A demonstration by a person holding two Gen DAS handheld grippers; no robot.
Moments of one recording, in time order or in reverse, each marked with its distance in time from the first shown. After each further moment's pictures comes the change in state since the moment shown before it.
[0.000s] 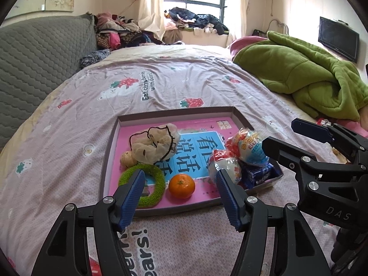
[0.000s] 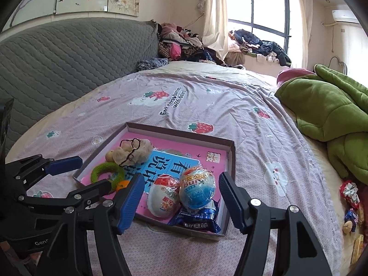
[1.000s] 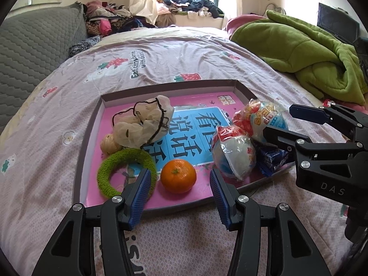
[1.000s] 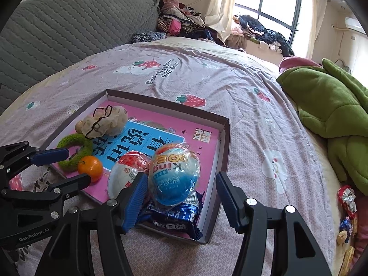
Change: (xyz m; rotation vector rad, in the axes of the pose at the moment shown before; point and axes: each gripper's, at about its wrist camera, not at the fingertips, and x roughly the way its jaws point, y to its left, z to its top) left arm 0.058 -0.003 -0.017 0.036 0.106 -0.020; right arm 0.060 -0.016 -0.015 -0.091 0.149 -0.064
